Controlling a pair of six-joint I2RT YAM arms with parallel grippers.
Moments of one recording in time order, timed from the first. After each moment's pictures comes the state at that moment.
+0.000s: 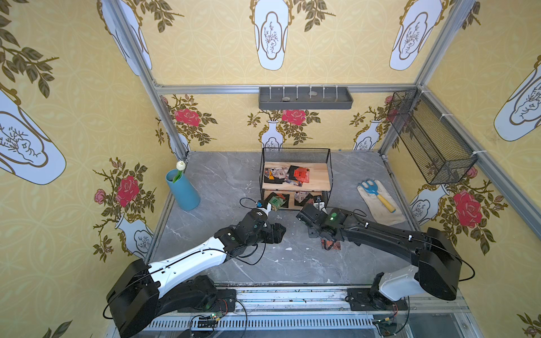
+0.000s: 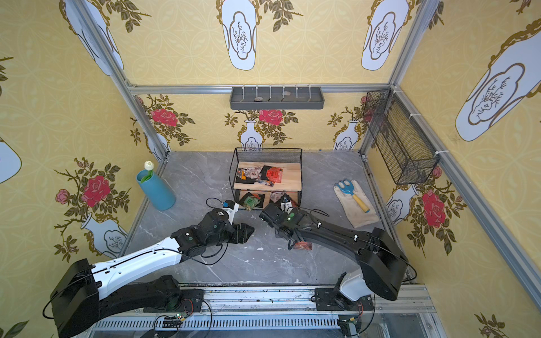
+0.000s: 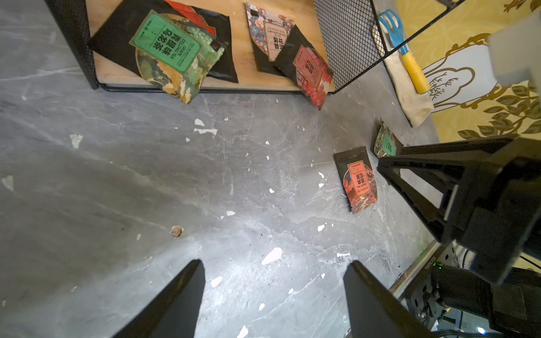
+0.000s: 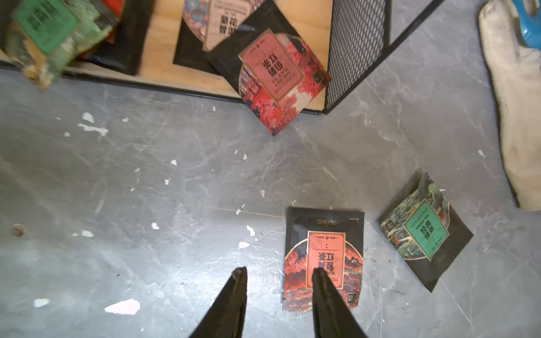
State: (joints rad) left arm -0.86 1.14 0.63 -0.21 0.03 -0.71; right arm 1.02 1.44 1.00 -0.82 0.46 0.76
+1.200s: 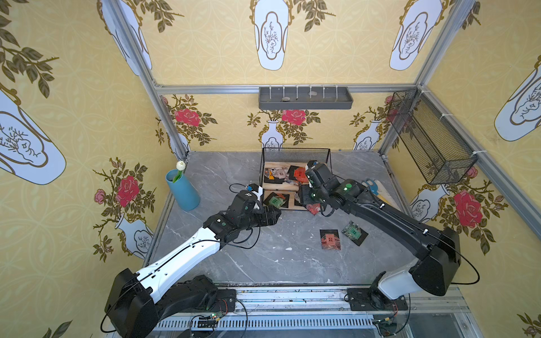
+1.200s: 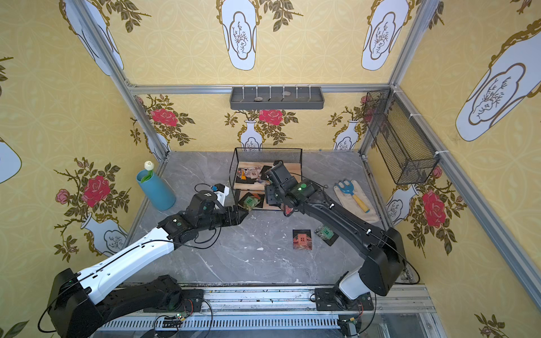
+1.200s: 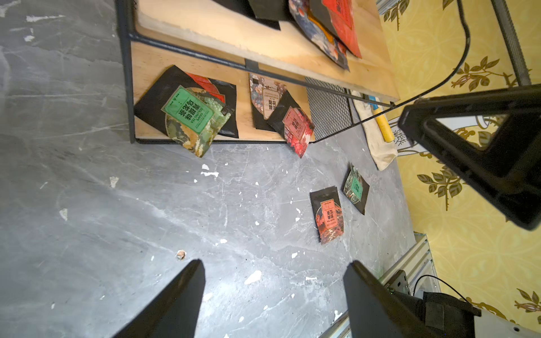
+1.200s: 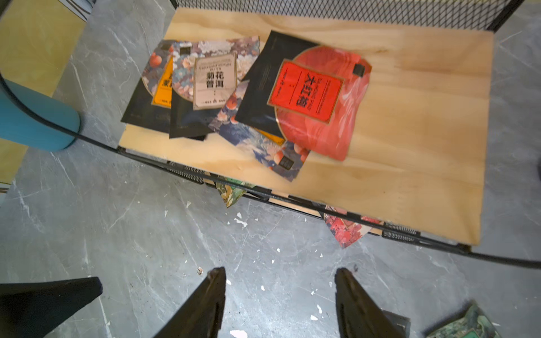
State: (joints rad) left arm -0.69 1.12 0.82 -0.36 0.15 -0.72; right arm 0.82 1.51 1.39 -0.74 0.19 0.48
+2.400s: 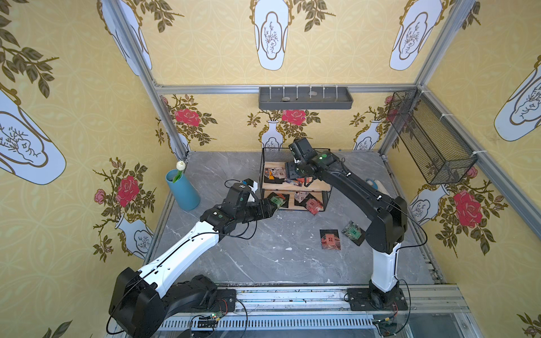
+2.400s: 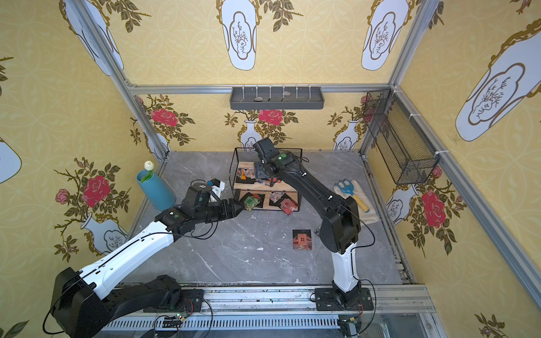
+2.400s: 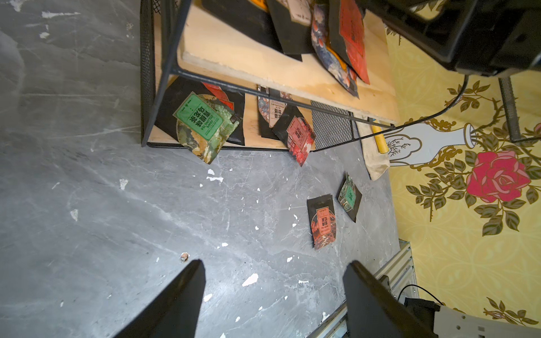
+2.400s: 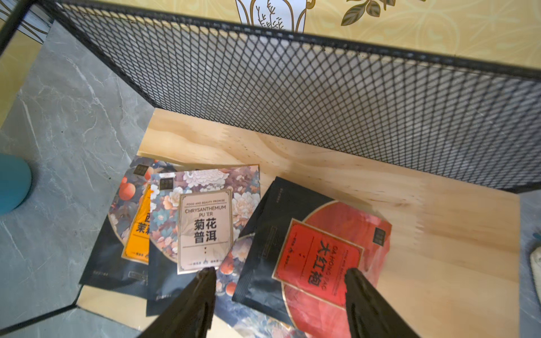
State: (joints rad) left arm -0.58 1.16 0.87 -0.41 0.25 -0.72; right arm 0.74 1.98 1.95 -0.87 0.21 0.37
